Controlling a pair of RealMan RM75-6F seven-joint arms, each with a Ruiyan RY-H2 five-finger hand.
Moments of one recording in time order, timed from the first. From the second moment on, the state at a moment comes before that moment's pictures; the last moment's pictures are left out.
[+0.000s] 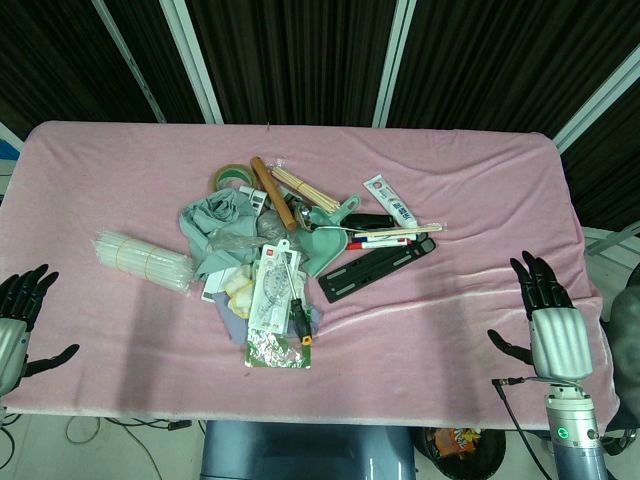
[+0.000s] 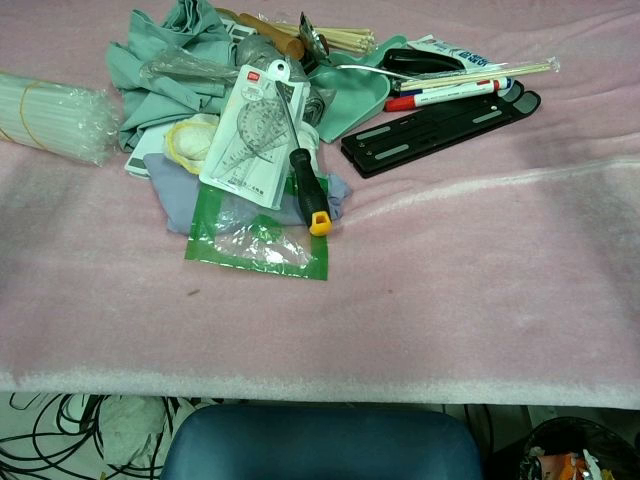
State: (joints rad) left arm -0.09 -1.11 -0.03 -1.59 1.59 1.55 -0.11; right arm 0.18 -1.23 0.11 -1.81 -1.50 1.60 -0.22
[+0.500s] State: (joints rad) left arm -0.09 -1.11 -0.02 -1.58 1.61 1.56 -0.11; right arm 0.17 -1.23 0.11 -1.84 -1.49 1.57 -0.24
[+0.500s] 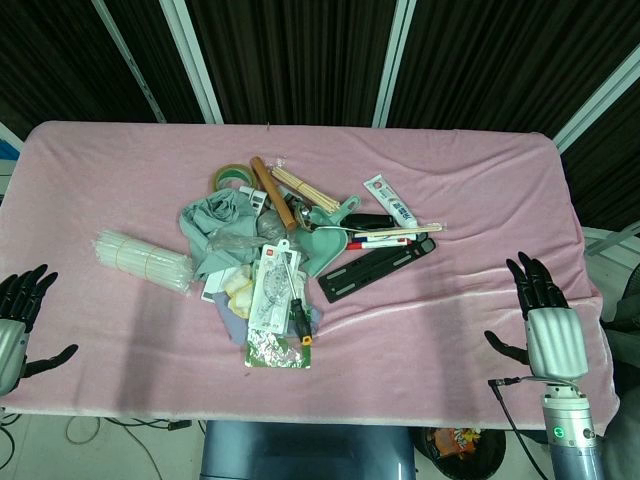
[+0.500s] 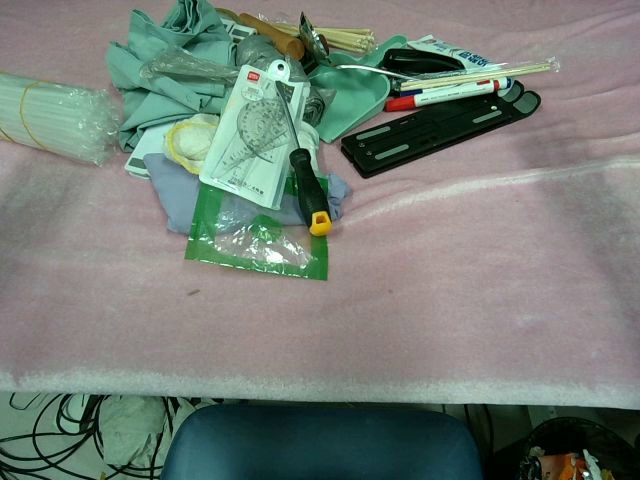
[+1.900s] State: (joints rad) left arm -0.12 -1.07 -0.02 -1.62 1.55 1.47 -0.20; right arm 0.62 -1.88 0.25 -1.77 -1.03 1.18 -0.54
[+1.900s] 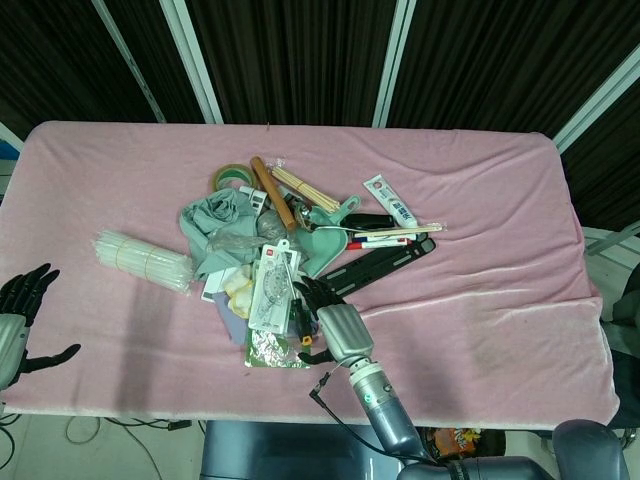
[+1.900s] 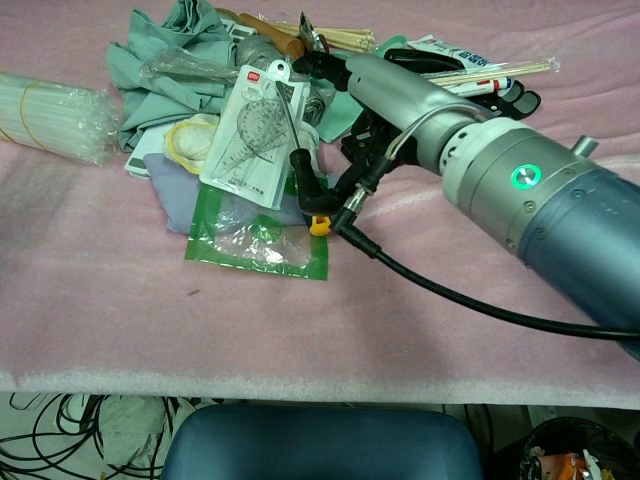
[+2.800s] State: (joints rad) left arm -0.12 -1.07 -0.03 -1.63 1.52 1.45 -0.20; right arm 0.81 -2.20 0.38 -1.17 -1.07 1.10 -0.34
